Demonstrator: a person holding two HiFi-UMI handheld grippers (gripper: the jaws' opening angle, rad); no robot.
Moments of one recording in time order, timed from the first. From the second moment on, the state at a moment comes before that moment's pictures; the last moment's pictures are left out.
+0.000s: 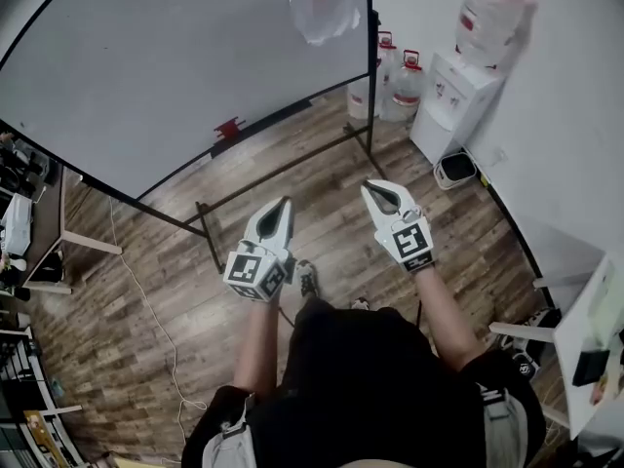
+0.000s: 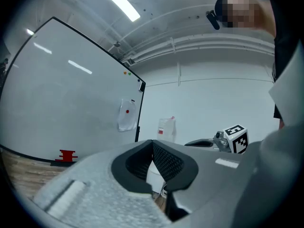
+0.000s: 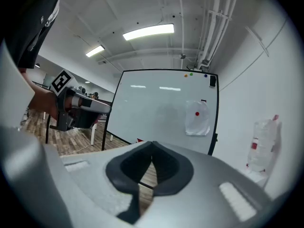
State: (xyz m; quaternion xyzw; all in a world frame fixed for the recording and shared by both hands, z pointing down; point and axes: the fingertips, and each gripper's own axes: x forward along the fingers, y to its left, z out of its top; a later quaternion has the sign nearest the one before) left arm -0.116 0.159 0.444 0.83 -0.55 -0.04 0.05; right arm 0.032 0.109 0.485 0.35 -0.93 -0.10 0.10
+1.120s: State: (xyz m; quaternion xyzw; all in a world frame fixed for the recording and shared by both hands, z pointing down) left arm -0.135 0.057 0.450 0.87 -0.49 -0.05 0.08; right arm 0.025 0.033 0.491 0.43 -0.89 -0.09 0.12
